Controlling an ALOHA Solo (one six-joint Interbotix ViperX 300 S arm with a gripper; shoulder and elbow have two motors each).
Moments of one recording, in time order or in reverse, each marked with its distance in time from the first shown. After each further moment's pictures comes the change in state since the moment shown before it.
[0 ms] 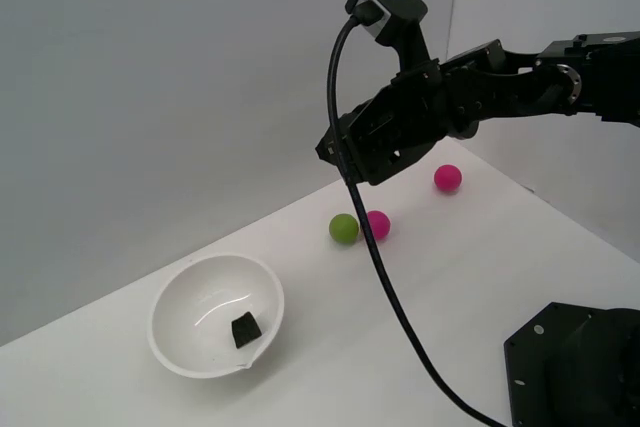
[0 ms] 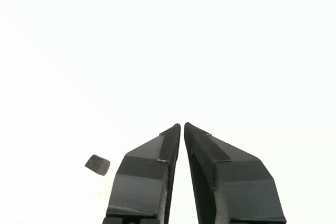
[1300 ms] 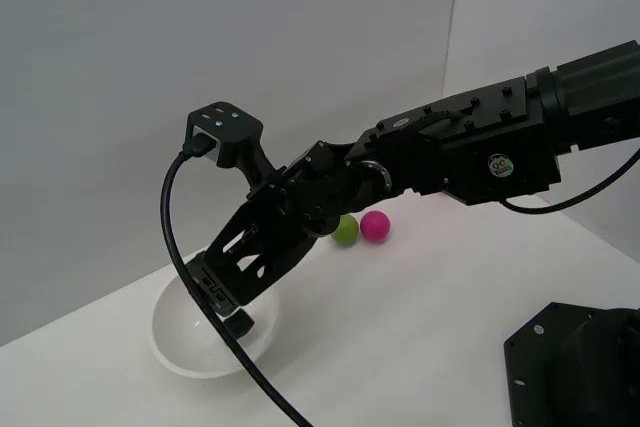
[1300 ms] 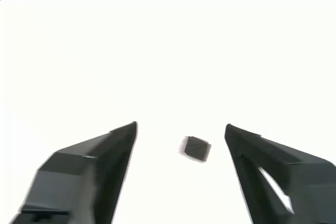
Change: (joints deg) arm -19.8 -24.6 -24.6 -9.4 -9.4 -3.4 -2.7 -7.9
